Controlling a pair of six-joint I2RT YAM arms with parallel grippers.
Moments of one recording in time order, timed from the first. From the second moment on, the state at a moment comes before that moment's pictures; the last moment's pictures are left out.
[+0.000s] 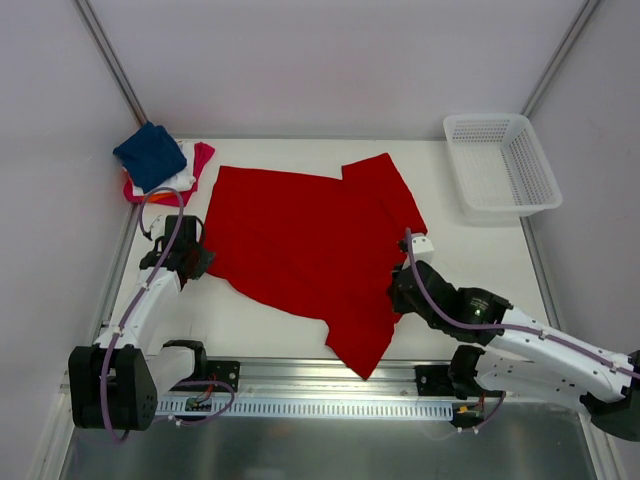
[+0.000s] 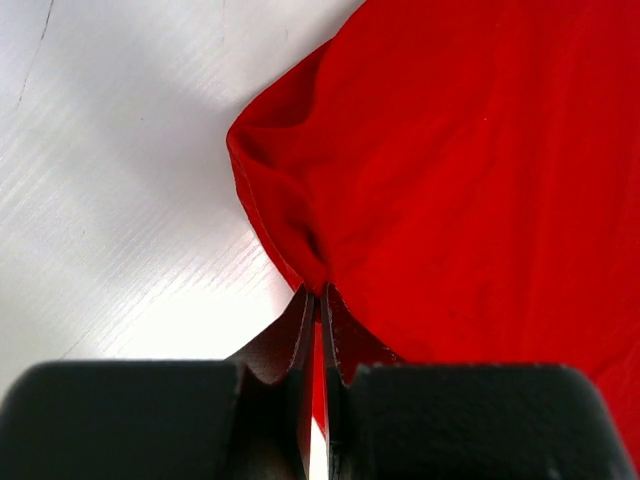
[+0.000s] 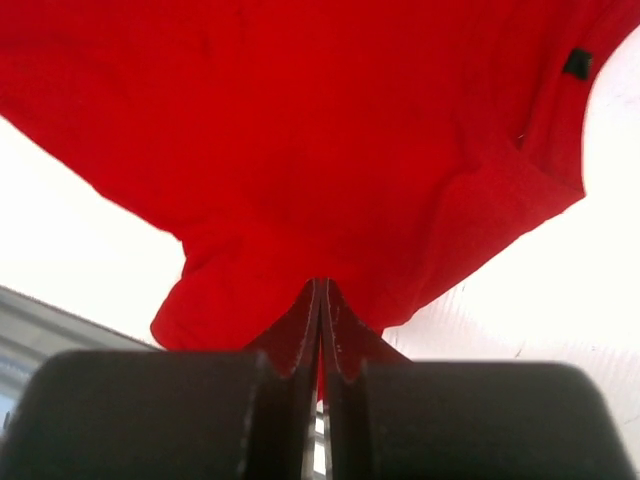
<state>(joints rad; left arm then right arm) -0.02 1.06 0.63 -0.53 -0.20 -0.88 1.09 0.78 0.71 -0.71 0.48 0.66</state>
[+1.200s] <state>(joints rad) -0.02 1.07 0.63 -0.53 -0.20 -0.88 1.59 1.05 0.47 -0.57 0.37 1.06</state>
